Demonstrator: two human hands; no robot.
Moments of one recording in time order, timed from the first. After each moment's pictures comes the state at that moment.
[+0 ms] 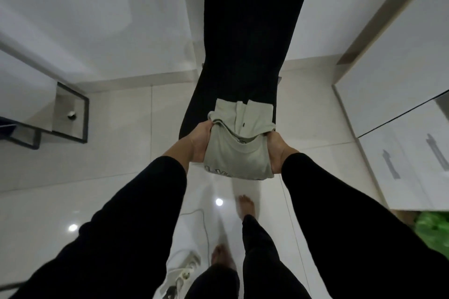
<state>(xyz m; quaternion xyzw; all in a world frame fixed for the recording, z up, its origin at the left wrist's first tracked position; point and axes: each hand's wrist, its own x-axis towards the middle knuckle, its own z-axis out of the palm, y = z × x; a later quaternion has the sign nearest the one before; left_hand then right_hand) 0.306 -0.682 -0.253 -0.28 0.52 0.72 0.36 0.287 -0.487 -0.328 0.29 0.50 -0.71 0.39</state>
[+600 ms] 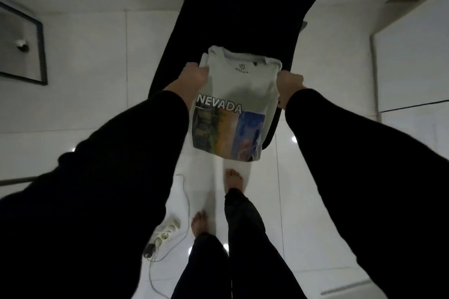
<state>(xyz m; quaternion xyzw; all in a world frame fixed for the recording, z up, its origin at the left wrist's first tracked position) 0.113 -0.666 -0.427 -0.36 0.78 0.44 0.26 0.082 -0.457 -0.463 0.45 0.68 -0.55 0.20</state>
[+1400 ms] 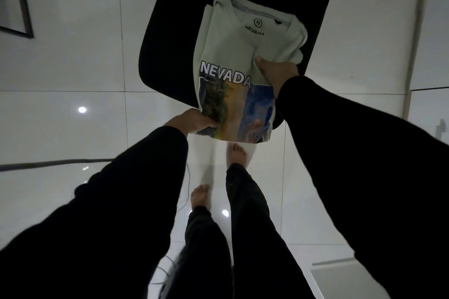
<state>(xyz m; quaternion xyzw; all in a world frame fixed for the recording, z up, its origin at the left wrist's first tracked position) 0.240 -0.659 -0.547 -0.37 0.70 0.39 0.47 0.116 -0.483 -0.522 0.34 0.75 -0.46 0.32</state>
